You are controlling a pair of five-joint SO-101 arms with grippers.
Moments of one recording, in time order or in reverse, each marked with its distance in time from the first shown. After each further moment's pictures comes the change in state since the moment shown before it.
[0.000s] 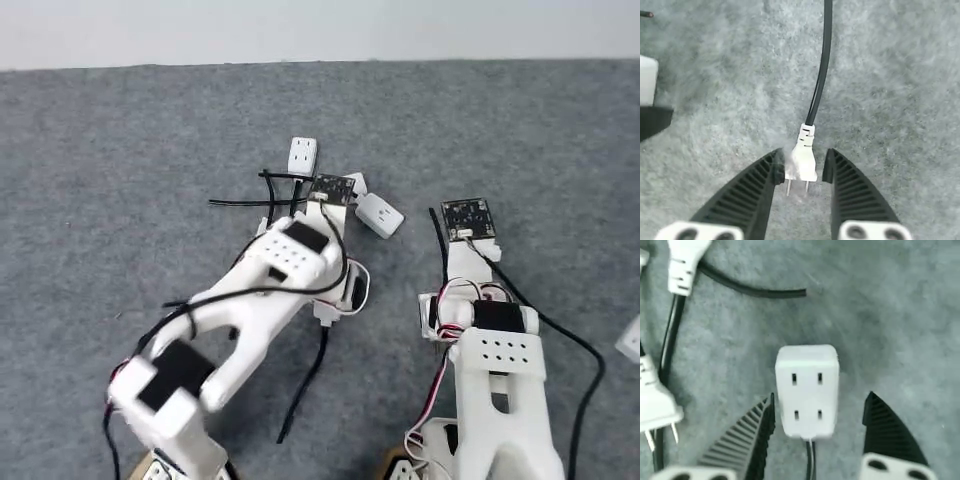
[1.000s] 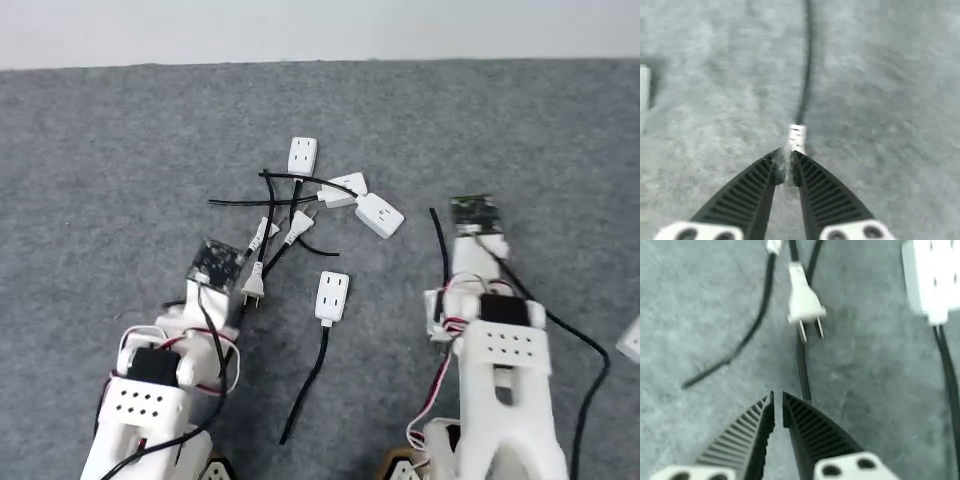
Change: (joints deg) left arm -25.0 -69.7 59.3 -5.7 -35.4; right arm 1.1 3.8 -2.5 -0.1 1.1
